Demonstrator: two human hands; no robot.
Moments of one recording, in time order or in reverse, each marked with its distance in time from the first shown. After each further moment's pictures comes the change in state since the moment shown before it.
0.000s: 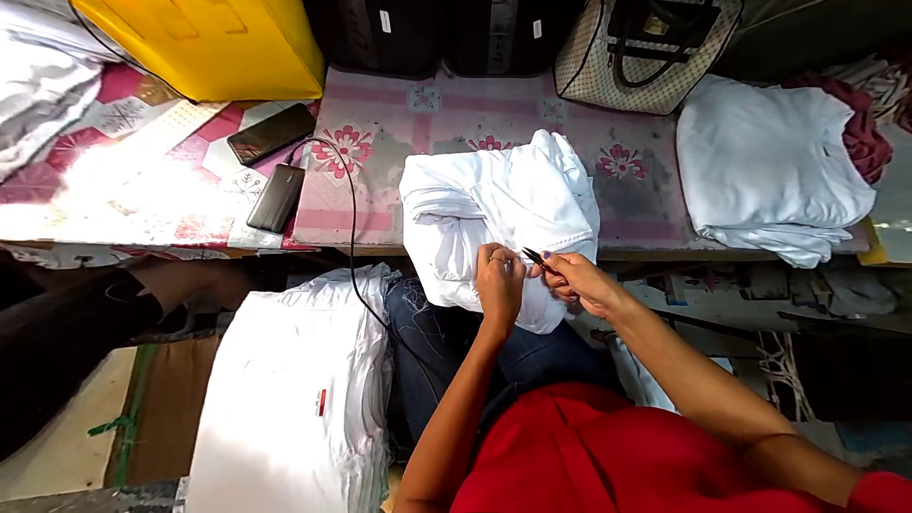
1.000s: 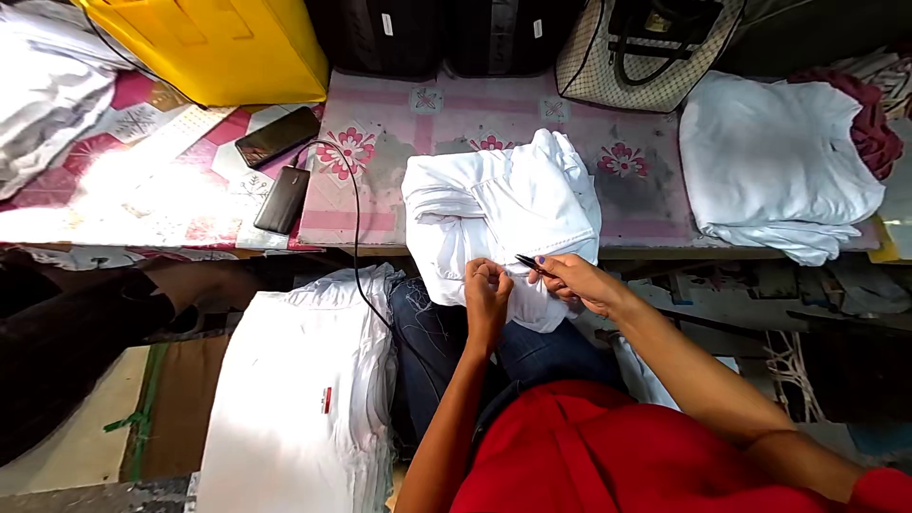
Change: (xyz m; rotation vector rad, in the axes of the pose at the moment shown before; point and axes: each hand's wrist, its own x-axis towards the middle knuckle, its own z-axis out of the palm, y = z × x) left_hand -0.019 -0.012 -0.030 -0.150 -0.027 -0.092; right_hand -0.002 -0.003 0.000 -0.077 -0.104 -0.022
